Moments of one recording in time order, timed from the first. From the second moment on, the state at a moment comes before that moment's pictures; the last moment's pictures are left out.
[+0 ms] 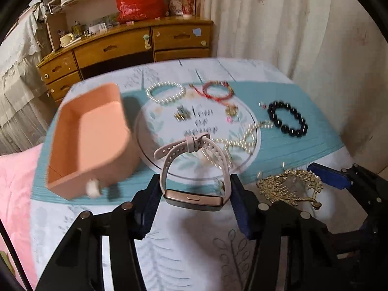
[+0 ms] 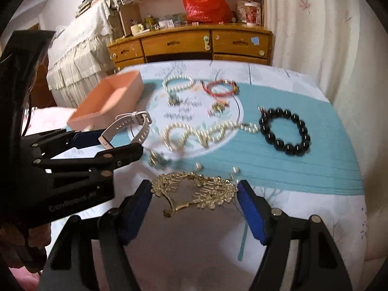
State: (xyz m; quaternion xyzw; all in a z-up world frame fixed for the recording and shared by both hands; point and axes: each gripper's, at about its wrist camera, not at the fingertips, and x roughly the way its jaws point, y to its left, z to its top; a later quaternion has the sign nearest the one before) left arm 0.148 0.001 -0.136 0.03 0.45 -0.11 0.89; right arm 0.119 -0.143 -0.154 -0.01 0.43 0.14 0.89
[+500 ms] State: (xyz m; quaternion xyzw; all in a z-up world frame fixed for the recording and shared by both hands) left arm 0.184 0.094 -0.059 -0.02 0.42 -0.09 0.90; right arm 0.147 -0.046 -0.088 0.02 0.35 0.20 0.92
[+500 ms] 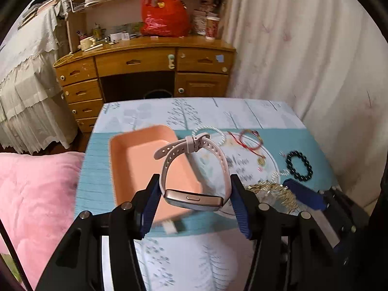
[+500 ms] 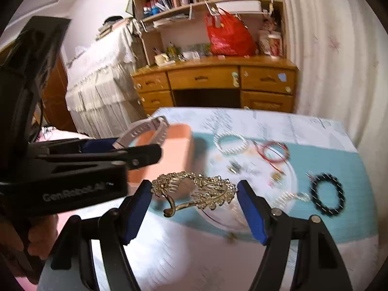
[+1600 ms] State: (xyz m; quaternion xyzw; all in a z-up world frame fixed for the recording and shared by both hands) left arm 0.249 0.157 -0.109 -0.05 0.44 -0.07 0.89; right arm 0.197 0.013 -0.136 0.06 0.38 0.17 0.91
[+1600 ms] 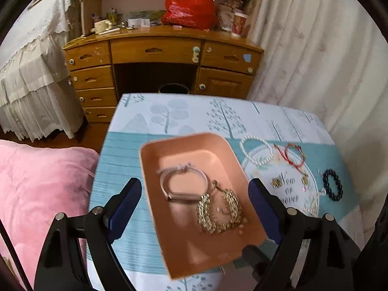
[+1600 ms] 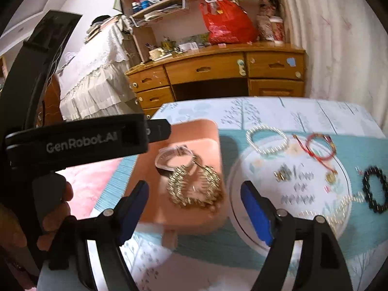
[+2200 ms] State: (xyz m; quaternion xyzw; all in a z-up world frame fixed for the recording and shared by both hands) left arm 0.162 0.058 -0.139 0.03 0.50 -0.13 0.85; right arm 0.132 -0.159 -0.173 0.24 0.47 -0.07 0.85
